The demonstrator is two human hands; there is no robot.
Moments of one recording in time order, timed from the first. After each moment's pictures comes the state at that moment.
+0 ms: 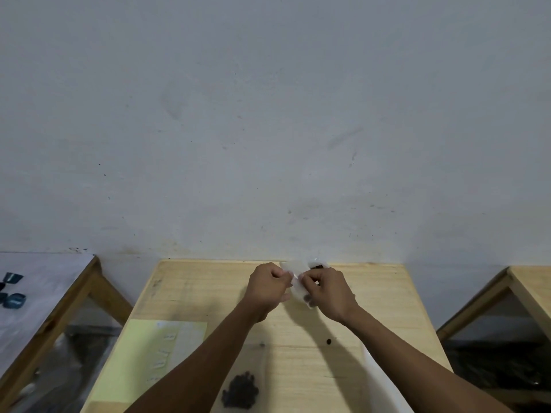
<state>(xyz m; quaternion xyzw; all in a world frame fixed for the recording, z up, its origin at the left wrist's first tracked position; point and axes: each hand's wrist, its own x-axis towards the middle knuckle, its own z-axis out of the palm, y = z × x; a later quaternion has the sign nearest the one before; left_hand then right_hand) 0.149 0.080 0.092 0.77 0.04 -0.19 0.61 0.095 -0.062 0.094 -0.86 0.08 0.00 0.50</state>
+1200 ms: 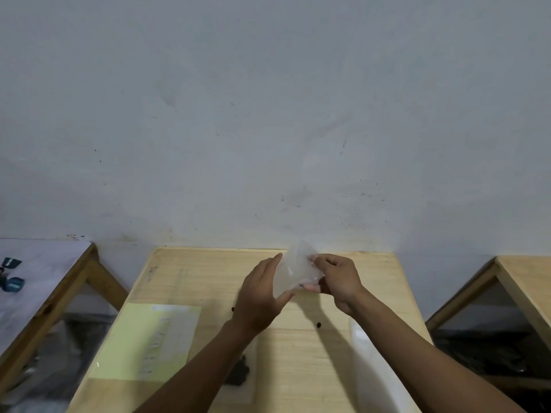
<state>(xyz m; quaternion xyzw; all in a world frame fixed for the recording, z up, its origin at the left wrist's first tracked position) 0.107 0.098 0.056 0.90 -0.27 0.08 0.33 0.079 -0.081 0.097 -0.60 0.27 0.01 0.76</state>
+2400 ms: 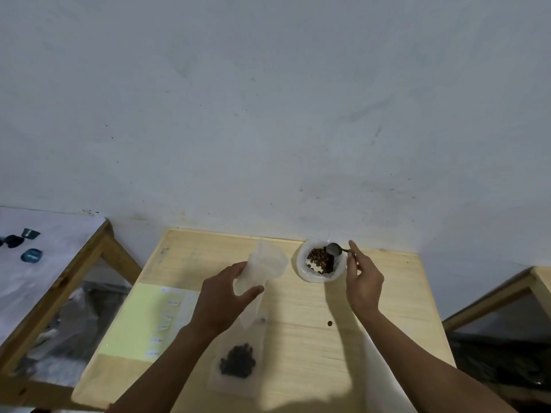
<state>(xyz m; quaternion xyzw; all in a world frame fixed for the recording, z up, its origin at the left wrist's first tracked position) 0.116 0.175 0.061 0.93 -0.11 0.00 0.34 0.108 -0.115 -0.009 -0.79 0.22 -0.25 0.51</state>
